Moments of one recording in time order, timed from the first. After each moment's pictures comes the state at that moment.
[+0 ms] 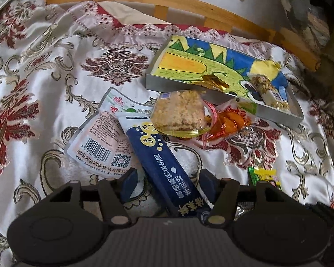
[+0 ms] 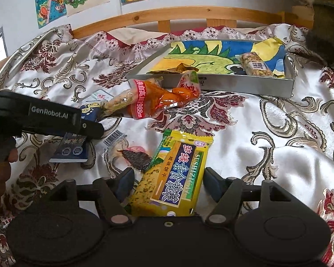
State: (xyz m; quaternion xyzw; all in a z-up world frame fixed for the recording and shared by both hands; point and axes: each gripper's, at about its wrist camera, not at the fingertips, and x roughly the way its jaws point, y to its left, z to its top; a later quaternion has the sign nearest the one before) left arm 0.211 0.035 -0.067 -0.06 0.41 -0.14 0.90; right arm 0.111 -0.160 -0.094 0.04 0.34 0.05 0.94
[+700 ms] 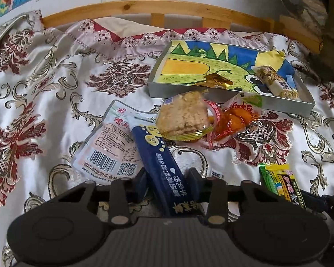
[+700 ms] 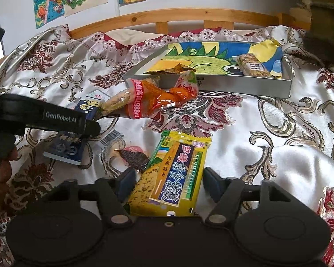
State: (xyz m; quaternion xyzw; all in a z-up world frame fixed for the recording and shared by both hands) left arm 0.202 0.010 -0.067 0.02 0.38 -0.11 0.92; right arm 0.112 -0.160 -0.097 0.04 0.33 0.04 0.94
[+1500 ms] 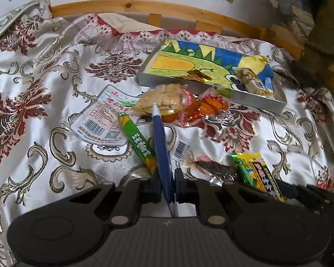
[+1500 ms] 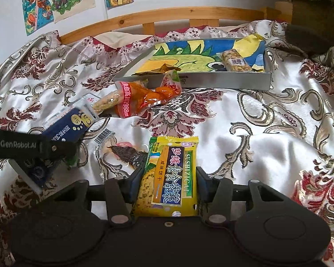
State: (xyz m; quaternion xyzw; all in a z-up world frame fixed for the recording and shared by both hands) left arm 0.141 0.008 -0.052 -0.02 0.39 -0.13 0.91; right arm 0.089 -0.172 -0.087 0.05 0.34 0.01 0.94
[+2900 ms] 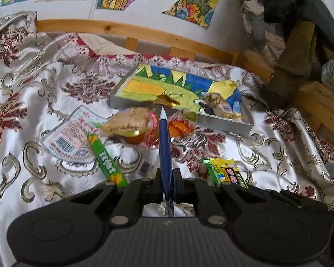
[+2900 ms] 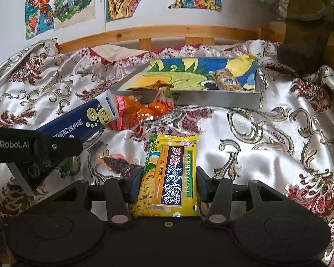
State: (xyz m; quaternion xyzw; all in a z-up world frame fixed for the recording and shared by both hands) left arm 0.129 0.003 -0.045 -0.08 0.31 -0.19 0.93; right arm 0.083 -0.168 -0.082 0.02 0.28 -0.01 0.96
